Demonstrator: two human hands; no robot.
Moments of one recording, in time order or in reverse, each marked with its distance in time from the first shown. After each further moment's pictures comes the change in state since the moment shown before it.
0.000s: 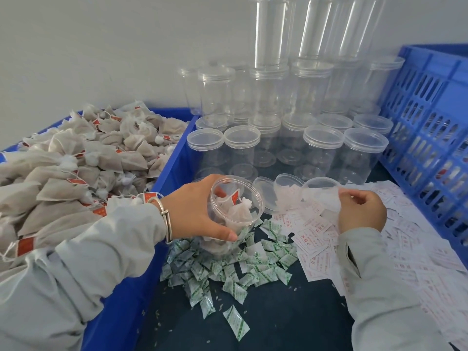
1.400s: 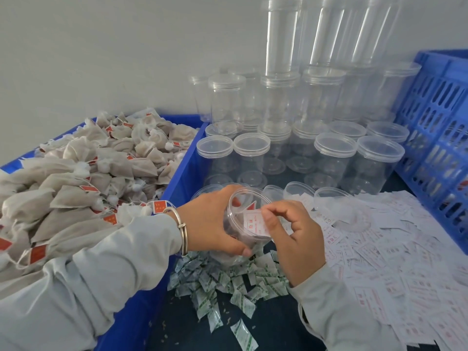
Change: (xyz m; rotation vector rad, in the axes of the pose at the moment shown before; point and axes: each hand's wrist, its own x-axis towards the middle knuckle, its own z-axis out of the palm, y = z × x) left_hand 0.005 0.002 0.006 0.029 -0.014 0.060; right_hand -0.114 -0.034 0.022 0.184 -0.576 -0.649
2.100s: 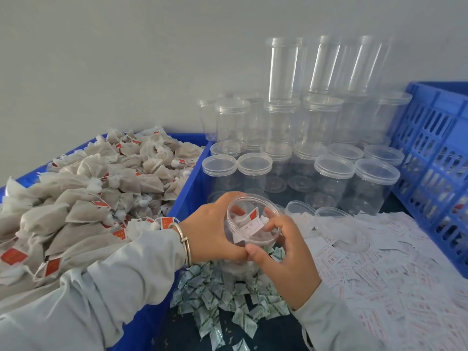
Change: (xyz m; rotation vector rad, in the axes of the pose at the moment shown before) left_hand -0.004 0.003 -0.006 -0.116 0.157 0.004; right_hand -0.002 -0.003 0.001 0.125 -0.219 -0.003
